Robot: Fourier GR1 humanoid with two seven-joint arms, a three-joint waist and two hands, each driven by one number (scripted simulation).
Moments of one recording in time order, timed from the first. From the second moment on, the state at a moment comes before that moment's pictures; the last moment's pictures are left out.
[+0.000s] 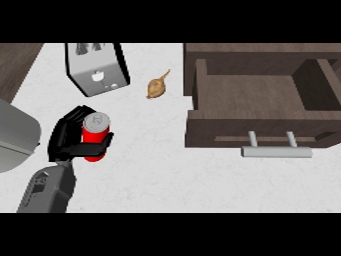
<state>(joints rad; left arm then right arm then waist) -0.30 0.07 0.24 -1.04 0.04 -0.13 -0.34 0.29 -0.02 -0.27 -2.20 -0.12 0.20 0.11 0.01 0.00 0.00</state>
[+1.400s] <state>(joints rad) -0.87 0.00 -0.16 -1.28 0.00 0.38 0.26 0.31 -0.01 -0.28 -2.19 -0.11 0.22 0.07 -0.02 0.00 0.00</state>
